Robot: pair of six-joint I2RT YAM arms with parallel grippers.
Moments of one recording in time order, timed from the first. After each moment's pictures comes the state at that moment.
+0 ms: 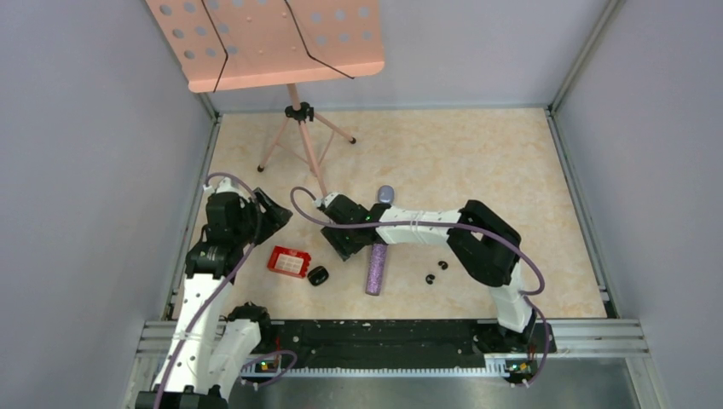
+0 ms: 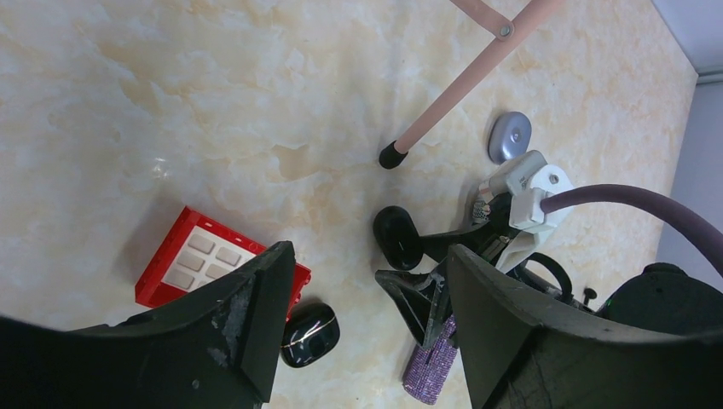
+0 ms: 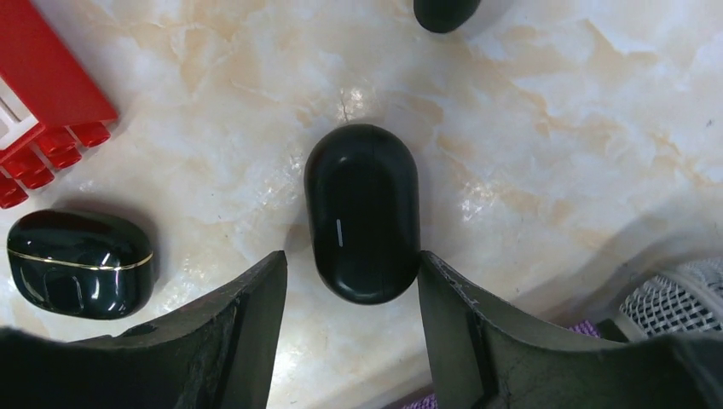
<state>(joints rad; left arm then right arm) -0.03 0.73 0.74 -0.62 0.13 -0.68 1.05 2.03 1.41 -0.40 0.10 0.26</state>
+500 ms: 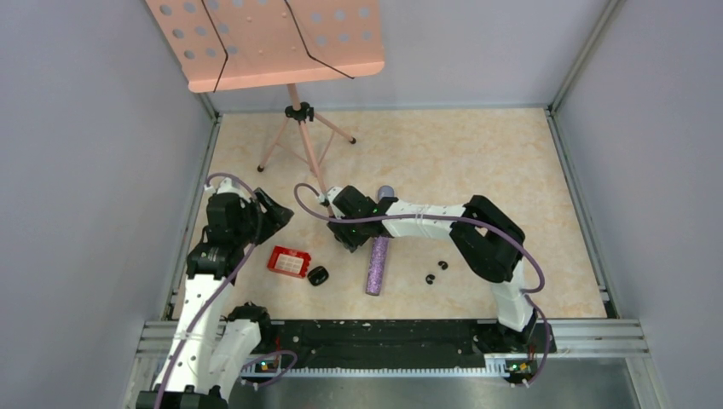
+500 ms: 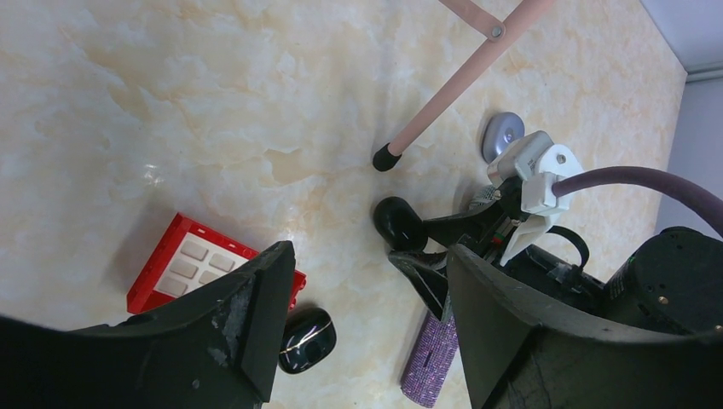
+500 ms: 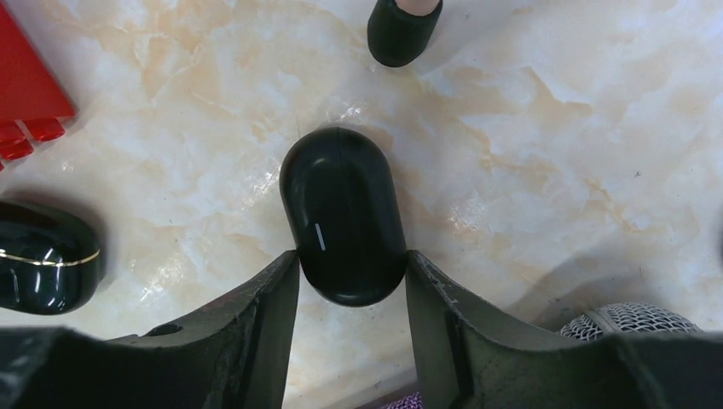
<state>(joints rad) -0.03 0.73 0.71 -0.58 0.15 -0.69 0.99 2.02 1.39 -0.33 0.03 0.11</state>
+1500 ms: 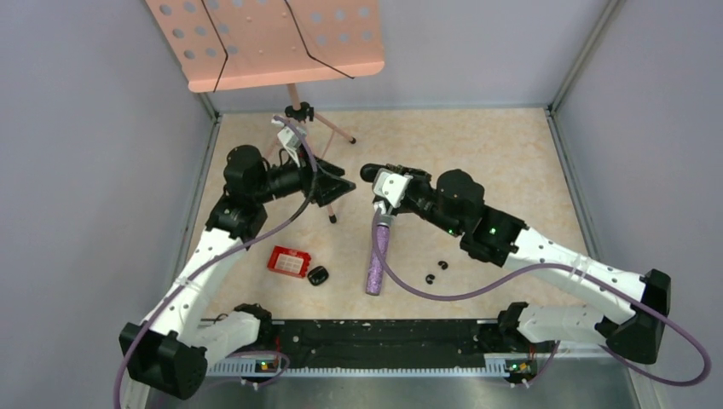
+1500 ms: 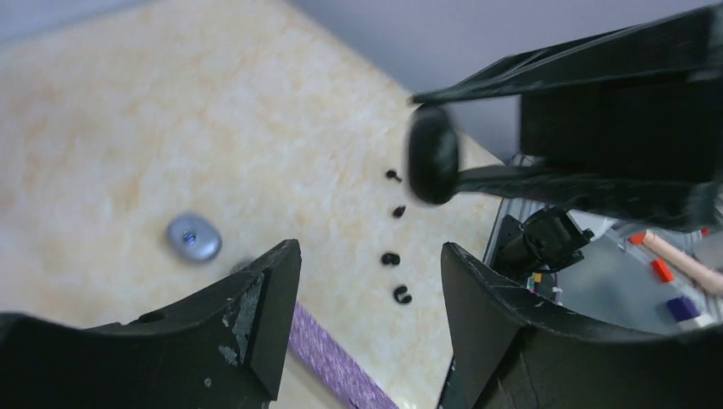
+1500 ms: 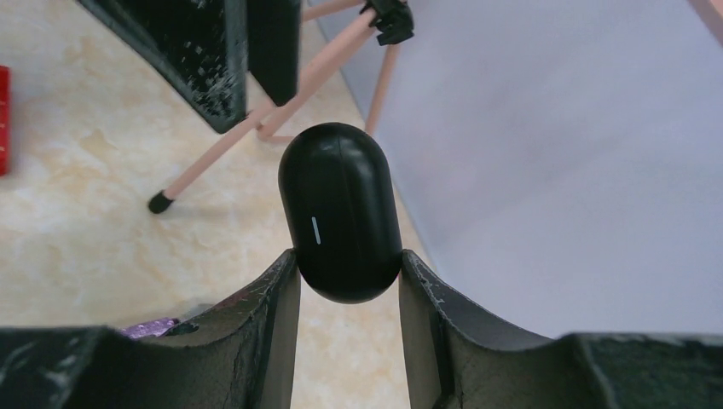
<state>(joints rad) -0.27 1.00 0.90 -0.03 0.79 -0.39 0.98 1.12 1.04 -0.05 0.09 -0.69</state>
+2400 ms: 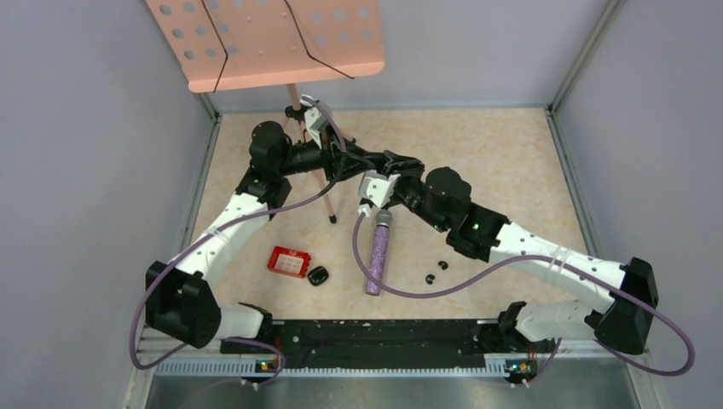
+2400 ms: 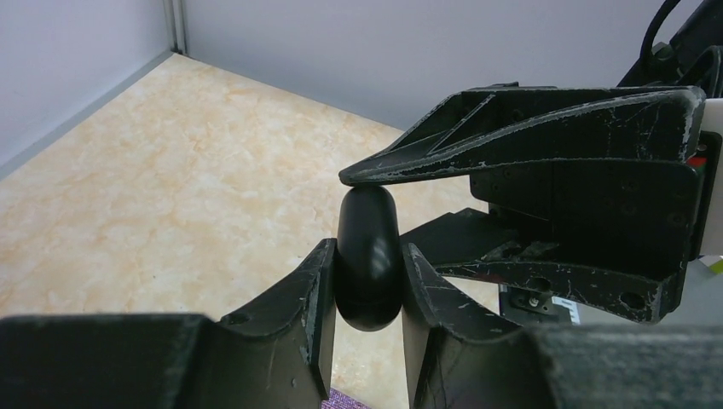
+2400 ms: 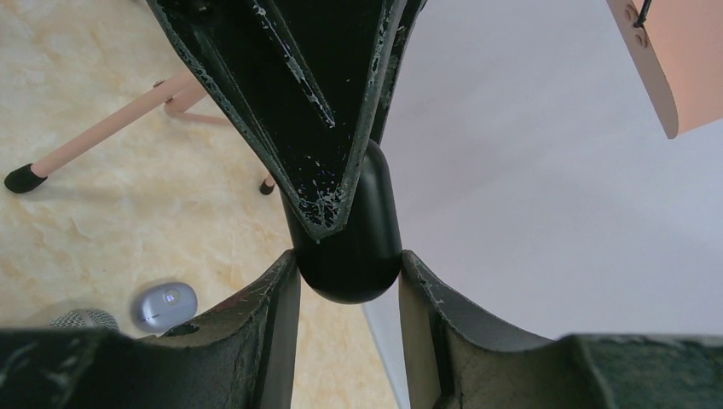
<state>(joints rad) -0.37 1.33 1.08 0.35 1.00 -0.32 0.97 1.21 1.03 0.11 0.19 -0.97</state>
